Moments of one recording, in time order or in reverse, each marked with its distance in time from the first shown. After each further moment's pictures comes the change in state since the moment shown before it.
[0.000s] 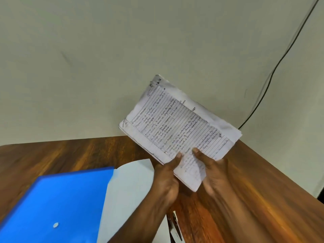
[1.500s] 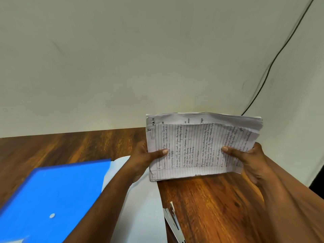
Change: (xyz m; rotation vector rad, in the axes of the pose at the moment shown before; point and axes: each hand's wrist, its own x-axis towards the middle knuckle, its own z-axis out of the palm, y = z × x) left_hand 0.023 0.069 -0.049 0.810 -0.133 -0.009; right_hand 0.024 -0.081 -0.096 -0.525 -0.058 -0.068
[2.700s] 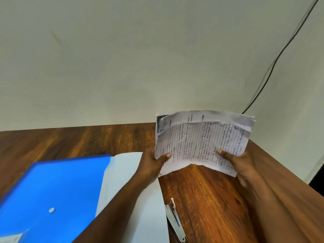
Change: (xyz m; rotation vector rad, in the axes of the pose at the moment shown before) left_hand 0.005 -0.048 0.025 0.125 0.225 -0.086; right_hand 0.000 0.039 0.015 -0.016 0.110 0.162
